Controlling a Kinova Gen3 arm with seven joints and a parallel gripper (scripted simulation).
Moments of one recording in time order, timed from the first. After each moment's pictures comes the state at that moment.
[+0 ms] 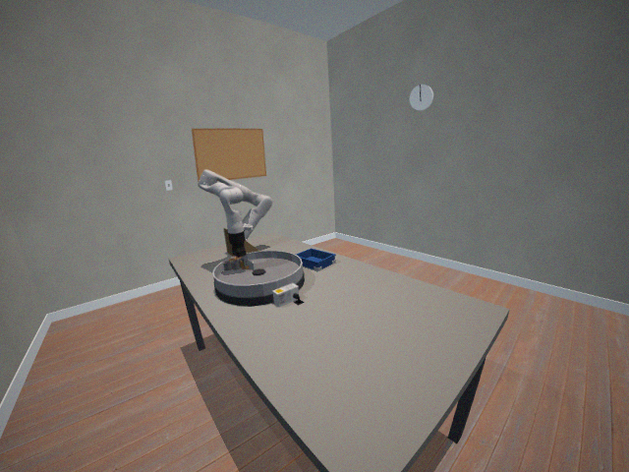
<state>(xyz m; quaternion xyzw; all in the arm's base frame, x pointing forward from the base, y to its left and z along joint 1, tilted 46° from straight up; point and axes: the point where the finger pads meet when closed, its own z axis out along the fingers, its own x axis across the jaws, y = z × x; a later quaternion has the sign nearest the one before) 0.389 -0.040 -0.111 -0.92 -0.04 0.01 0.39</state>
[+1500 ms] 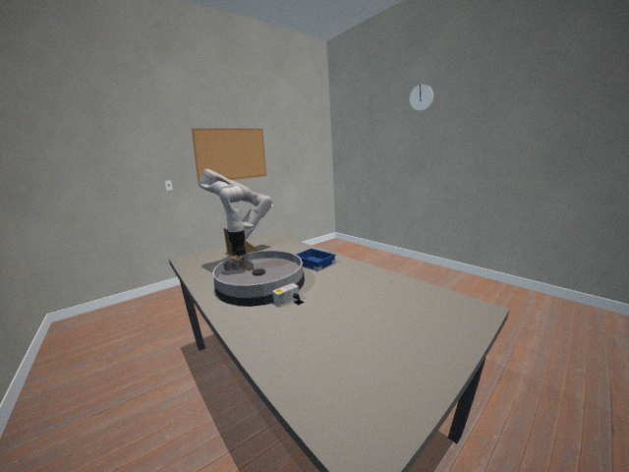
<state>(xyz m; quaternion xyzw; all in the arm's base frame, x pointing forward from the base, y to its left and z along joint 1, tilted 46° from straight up) 0.393 -0.045 -0.106 -0.92 -0.05 0.02 0.39</state>
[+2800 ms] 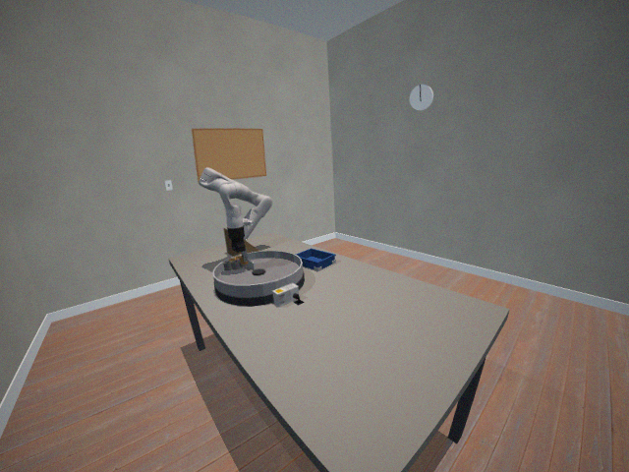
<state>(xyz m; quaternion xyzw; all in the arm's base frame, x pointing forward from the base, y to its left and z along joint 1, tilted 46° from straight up) 0.393 -0.057 -0.094 -0.92 -0.05 0.02 0.39</state>
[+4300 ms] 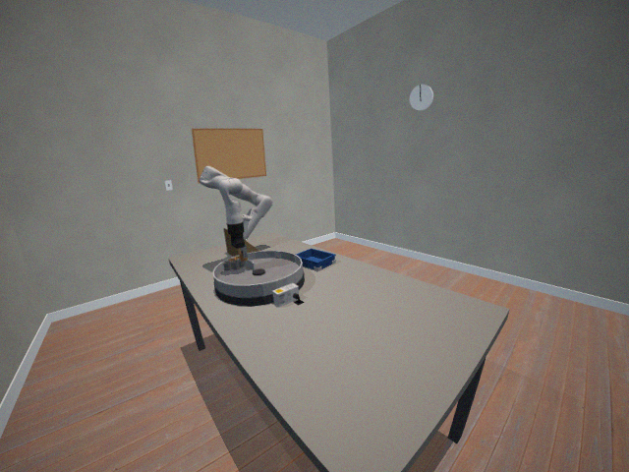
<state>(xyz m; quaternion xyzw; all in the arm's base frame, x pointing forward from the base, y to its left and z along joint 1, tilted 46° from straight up) 0.395 -0.071 -0.080 -0.92 -0.05 0.02 0.39</state>
